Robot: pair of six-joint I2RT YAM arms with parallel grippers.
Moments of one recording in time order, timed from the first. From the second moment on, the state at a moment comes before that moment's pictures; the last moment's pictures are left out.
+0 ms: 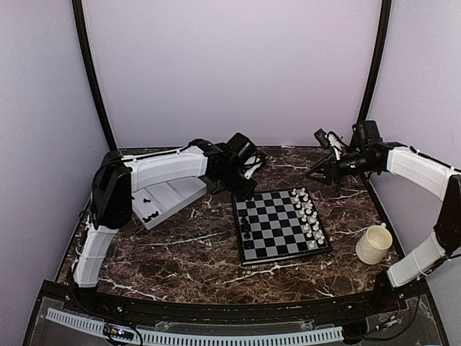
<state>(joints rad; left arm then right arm) -0.86 2.31 2.05 -0.72 0.00 -0.06 0.17 1.43 1.10 -0.51 -0.79 -0.38</state>
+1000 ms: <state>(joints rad) -0.27 1.71 1.31 -0.75 -0.18 0.25 0.09 1.56 1.39 -0.66 -0.78 -0.39</state>
